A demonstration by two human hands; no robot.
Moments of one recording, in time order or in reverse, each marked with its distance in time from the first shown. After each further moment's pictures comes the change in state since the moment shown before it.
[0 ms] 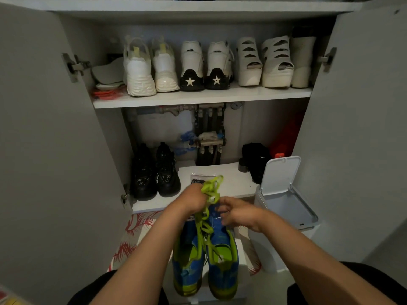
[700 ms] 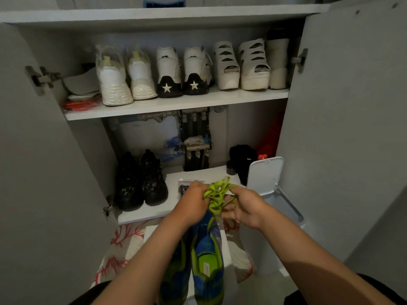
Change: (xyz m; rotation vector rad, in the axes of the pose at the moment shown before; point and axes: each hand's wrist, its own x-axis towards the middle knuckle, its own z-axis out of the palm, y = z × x) left_hand 0.024 0.013 0.036 0.316 0.089 0.432; right_hand -0.024 -0.013 -0.040 0.801 0.241 -0.033
